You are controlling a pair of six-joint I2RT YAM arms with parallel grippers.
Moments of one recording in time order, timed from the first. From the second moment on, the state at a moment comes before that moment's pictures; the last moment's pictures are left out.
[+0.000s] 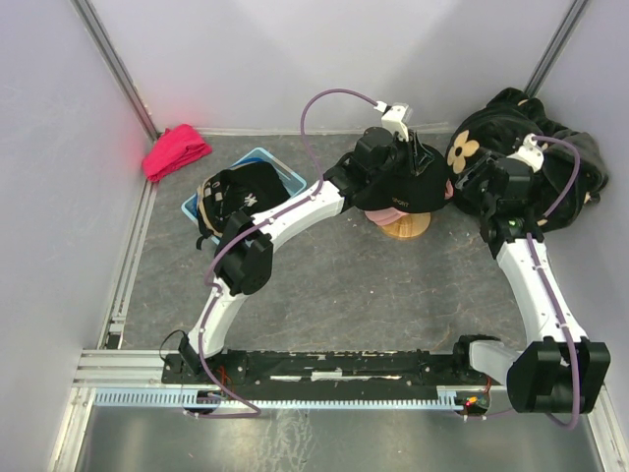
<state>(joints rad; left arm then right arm) -0.84 2.25 2.05 0.10 0.05 -0.49 -0.03 1.13 0.95 -0.18 0.17 0.54</state>
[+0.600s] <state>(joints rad) -0.85 2.24 2.04 0.11 0.05 -0.49 -0.03 1.20 0.98 -0.17 0.12 0.55</state>
